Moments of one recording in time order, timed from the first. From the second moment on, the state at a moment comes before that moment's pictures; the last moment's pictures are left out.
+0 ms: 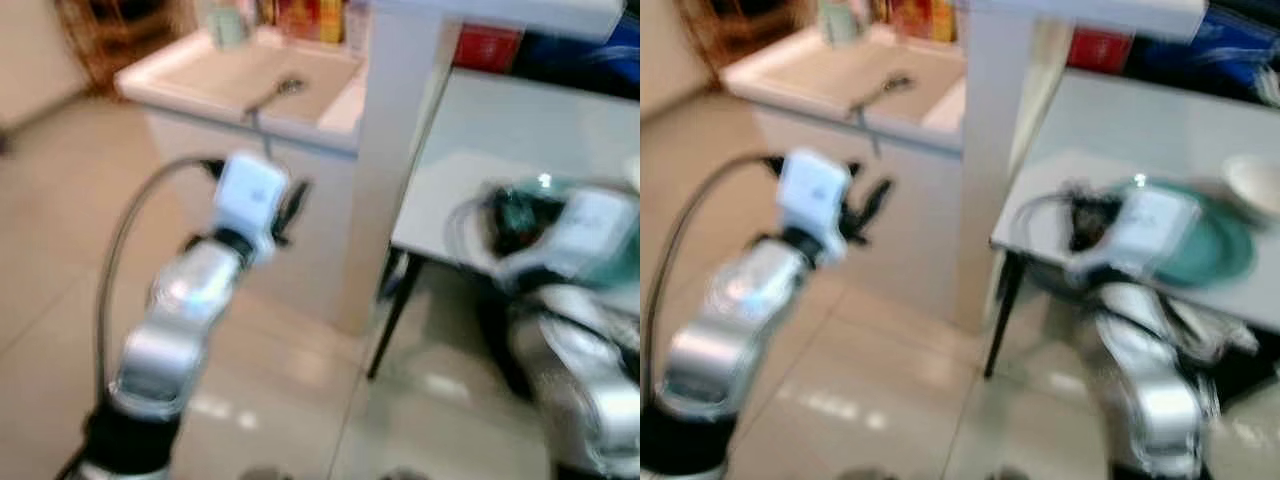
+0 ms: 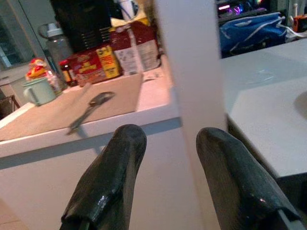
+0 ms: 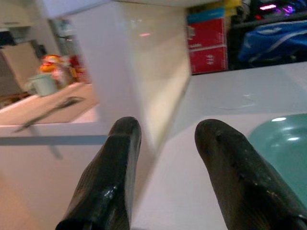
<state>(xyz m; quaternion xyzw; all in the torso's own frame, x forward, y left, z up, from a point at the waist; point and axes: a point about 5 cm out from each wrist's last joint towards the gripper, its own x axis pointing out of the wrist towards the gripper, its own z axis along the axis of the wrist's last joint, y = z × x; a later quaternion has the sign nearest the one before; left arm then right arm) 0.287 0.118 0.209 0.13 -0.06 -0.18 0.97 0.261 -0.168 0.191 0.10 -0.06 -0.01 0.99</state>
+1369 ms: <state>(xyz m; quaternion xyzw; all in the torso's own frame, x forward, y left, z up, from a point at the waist) 0.293 0.125 0.221 0.06 -0.06 -0.13 0.99 0.289 -0.151 0.190 0.04 -0.03 0.04 1.00</state>
